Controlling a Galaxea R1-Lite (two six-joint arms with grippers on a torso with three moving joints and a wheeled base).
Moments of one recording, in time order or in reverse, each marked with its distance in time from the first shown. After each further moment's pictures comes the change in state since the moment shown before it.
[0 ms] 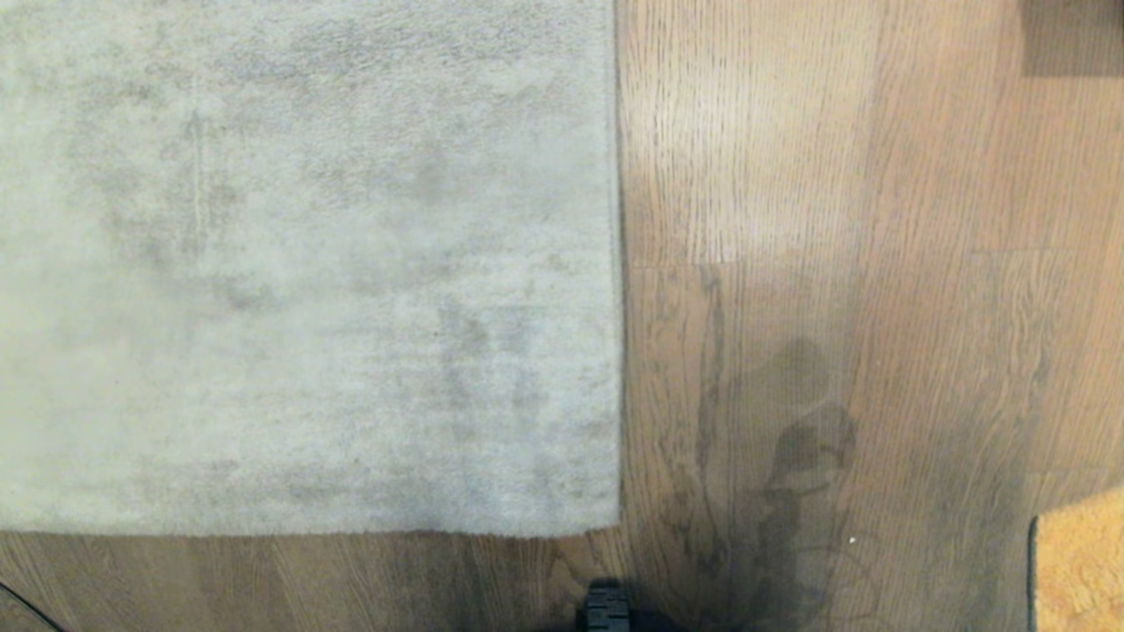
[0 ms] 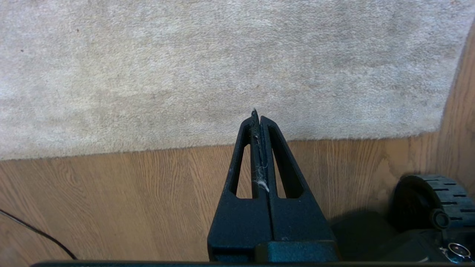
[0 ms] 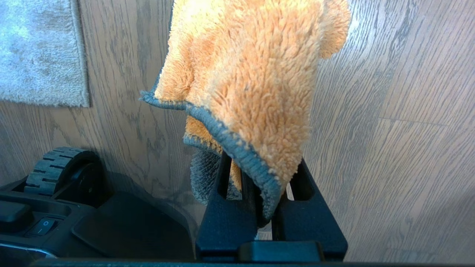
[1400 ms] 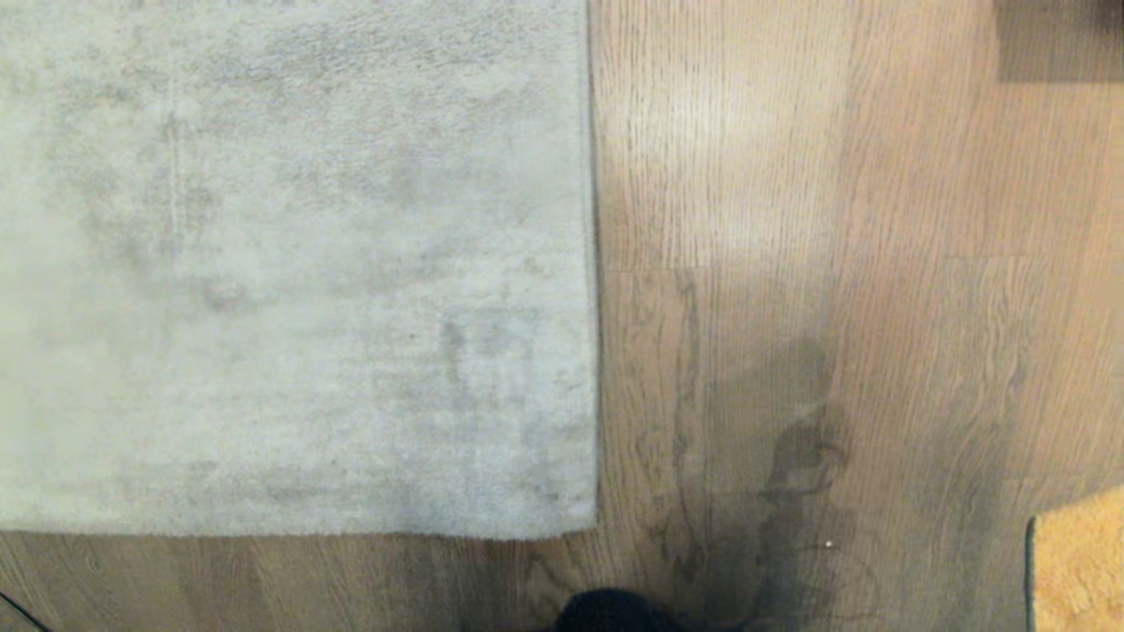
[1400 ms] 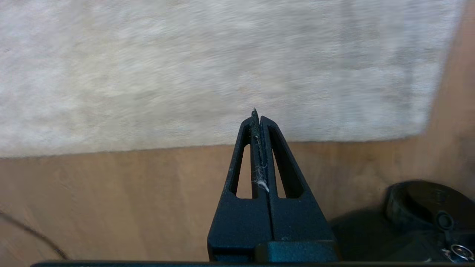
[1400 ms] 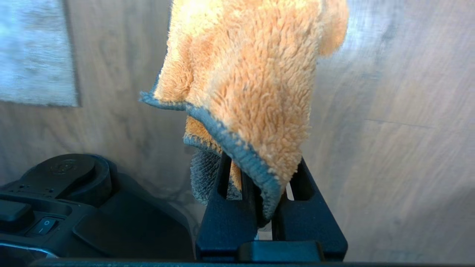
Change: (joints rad) left arm 0.000 0.000 0.000 0.000 0.009 0.000; right arm 0.000 0.000 0.000 0.000 0.000 0.000
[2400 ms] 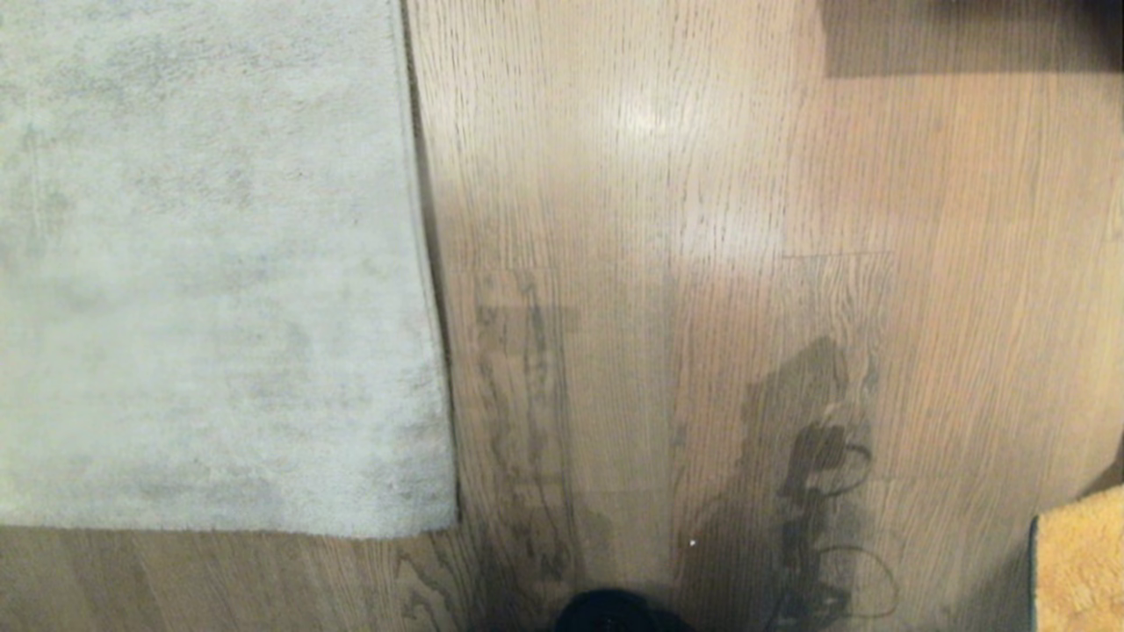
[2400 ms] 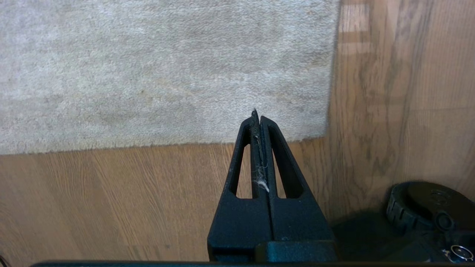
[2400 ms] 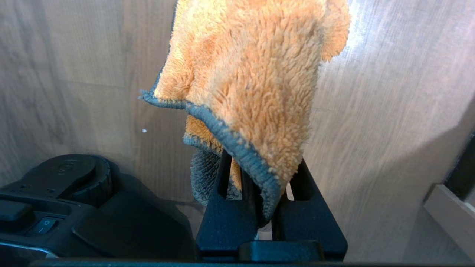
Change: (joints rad) left arm 0.000 0.000 0.000 -0.001 0.000 0.000; right arm 0.001 0.000 0.000 0.001 -0.001 0.000
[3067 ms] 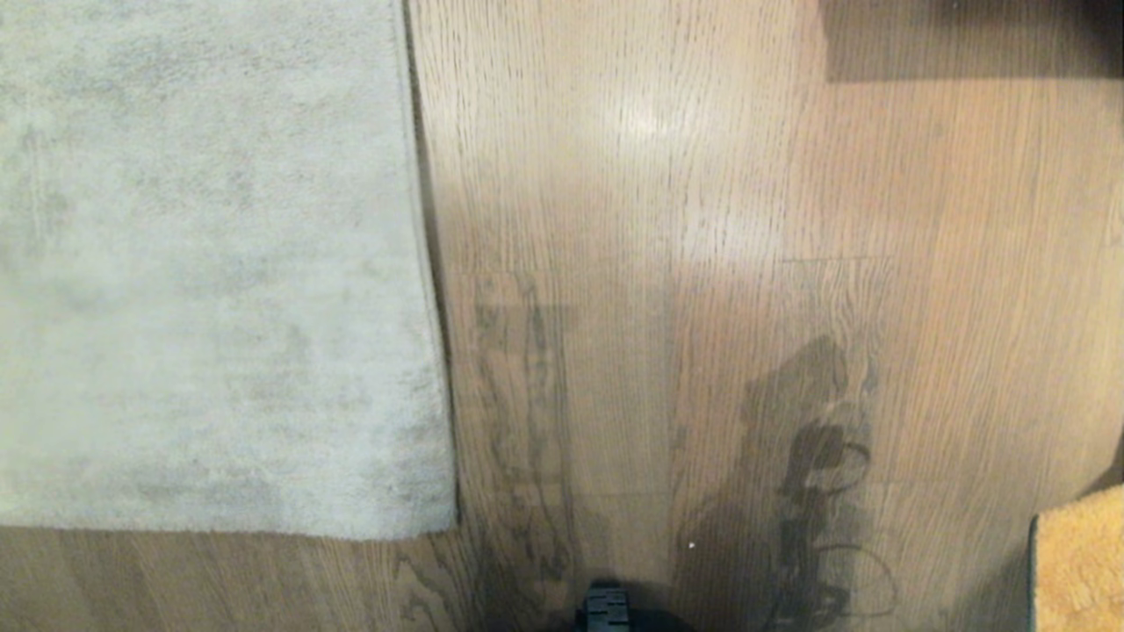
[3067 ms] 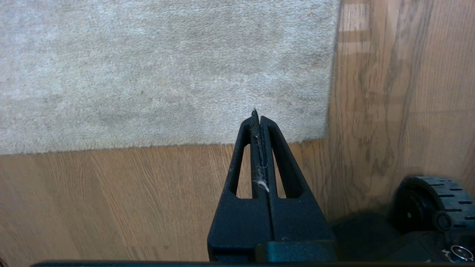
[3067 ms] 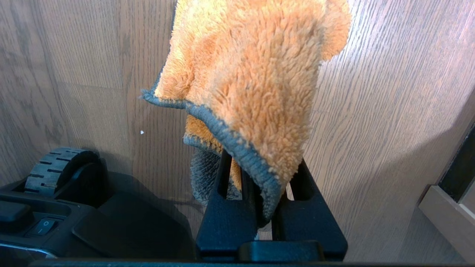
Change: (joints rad) left arm 0.000 0.000 0.000 -0.001 0.000 -0.001; right arm -0.001 0.000 0.000 0.000 0.001 0.000
